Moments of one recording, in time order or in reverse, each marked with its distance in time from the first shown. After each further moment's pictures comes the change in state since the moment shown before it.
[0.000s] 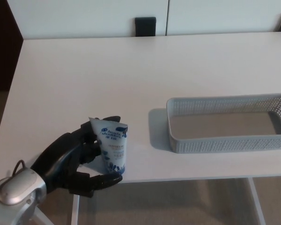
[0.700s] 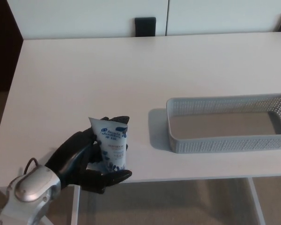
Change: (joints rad) left_arm -0.051 -0.058 -0.050 0.085 0.094 -0.049 0.066; right_arm -0.003 0.005 0.001 0.000 0.000 0.000 0.001
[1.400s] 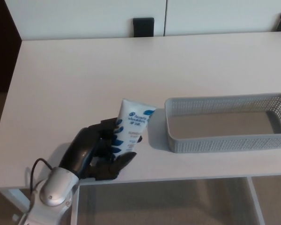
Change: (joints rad) left_arm -0.017 -0.109 -0.024 0.136 0.170 -0.163 0.256; right_arm 0.000 0.014 0.012 0.000 -0.003 -0.001 0.001
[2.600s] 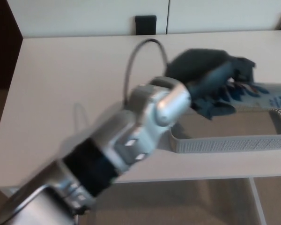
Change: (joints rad) left_arm -0.753 -0.171 -0.510 0.148 0.441 0.190 -0.039; right_arm 0.022 -0.005 0.022 -0.007 -0.007 -0.010 0.003
